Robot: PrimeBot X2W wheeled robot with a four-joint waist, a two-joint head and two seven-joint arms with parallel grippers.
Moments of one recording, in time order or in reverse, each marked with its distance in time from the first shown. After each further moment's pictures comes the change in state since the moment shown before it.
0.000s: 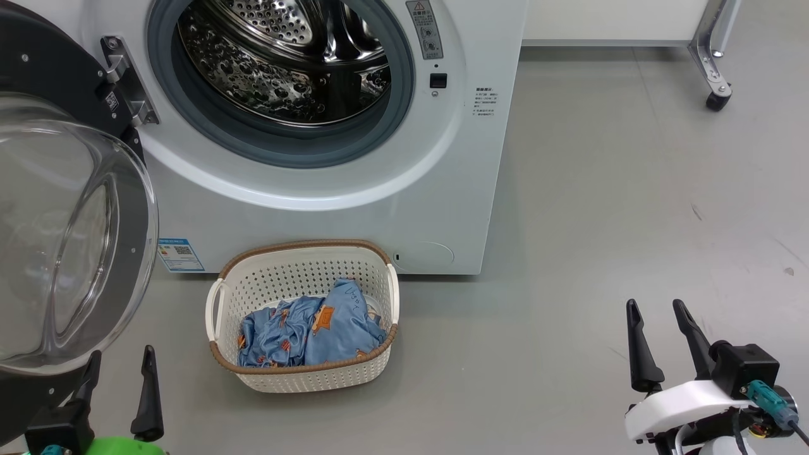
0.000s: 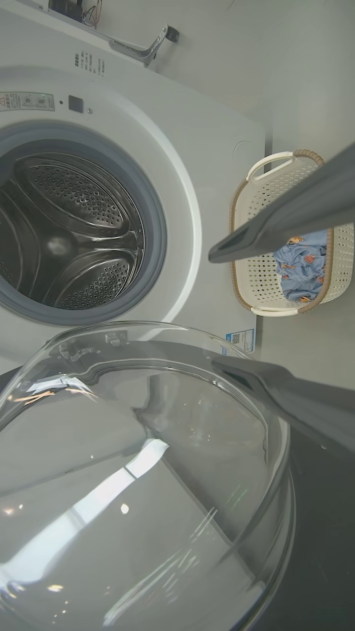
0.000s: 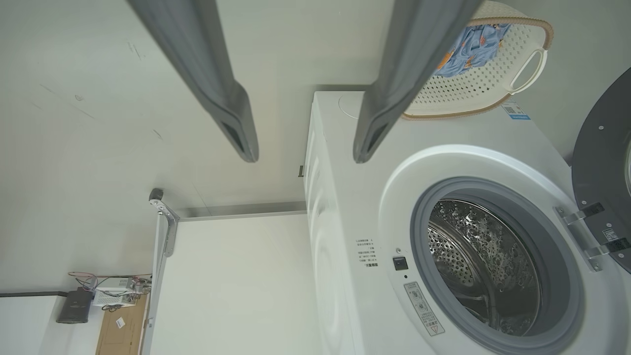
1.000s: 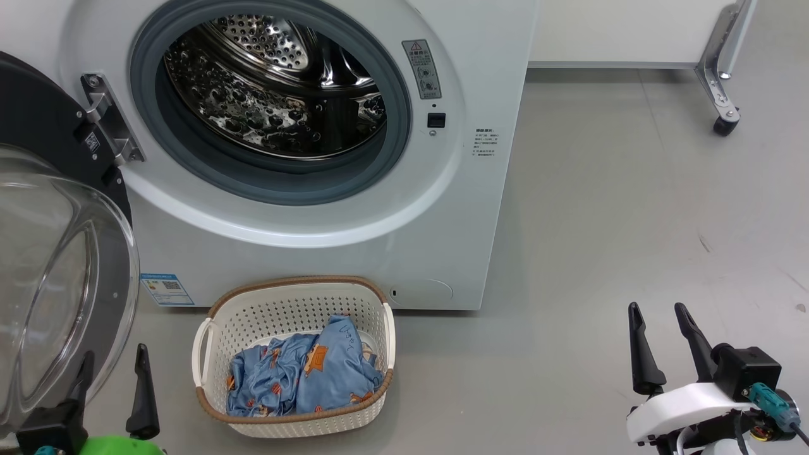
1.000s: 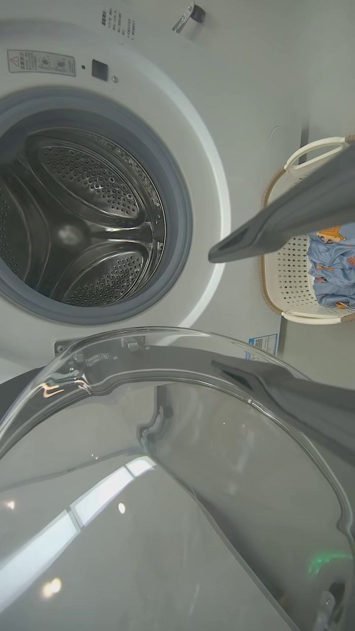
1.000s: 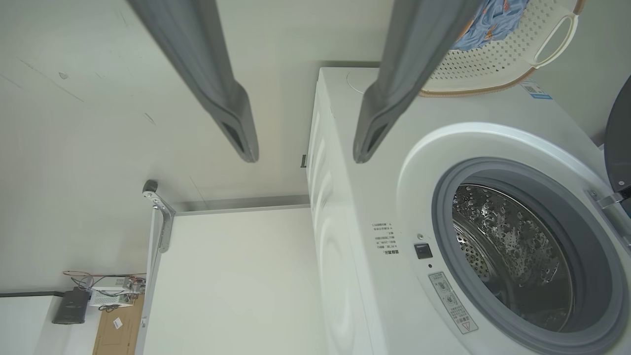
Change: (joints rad) left arm -0.003 -0.023 0.035 -0.001 0.000 -0.001 0.000; right arm 0.008 0.002 -0.007 0.004 0.003 0.003 0.000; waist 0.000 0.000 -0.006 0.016
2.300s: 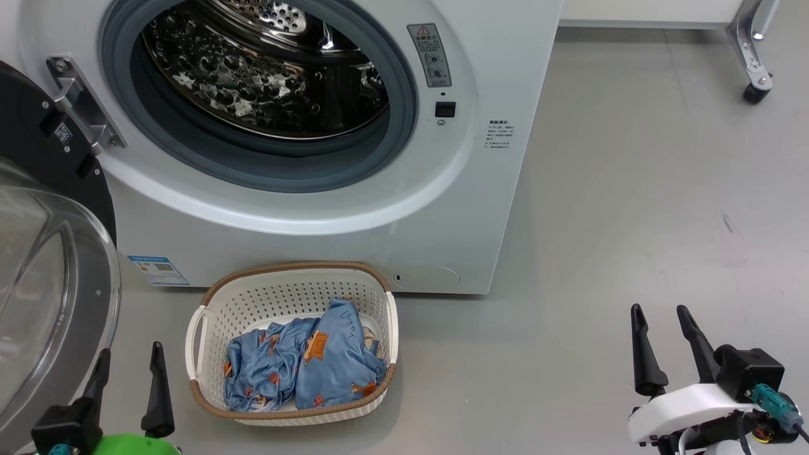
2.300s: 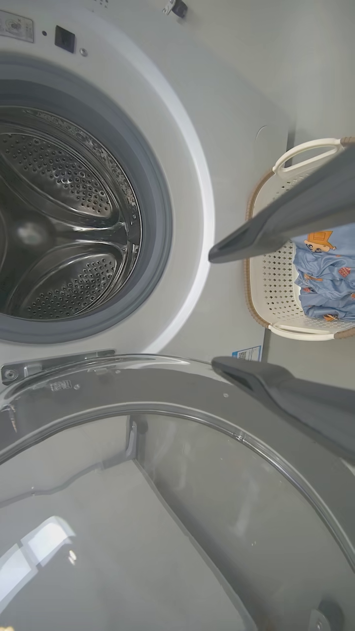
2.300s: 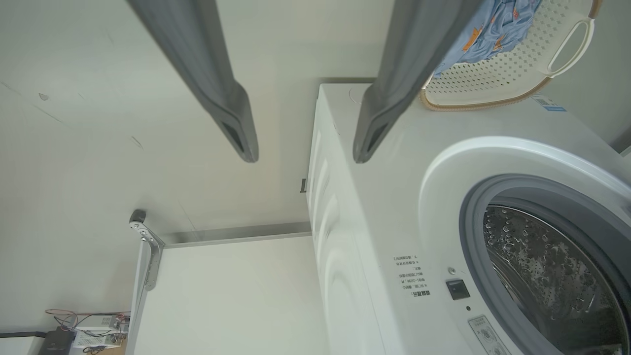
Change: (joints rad) left arm -0.002 -0.029 -0.011 -0.005 0.000 -0.005 0.000; right arm 0.001 0.004 -0.011 0.011 0.010 0.004 0.000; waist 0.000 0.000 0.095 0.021
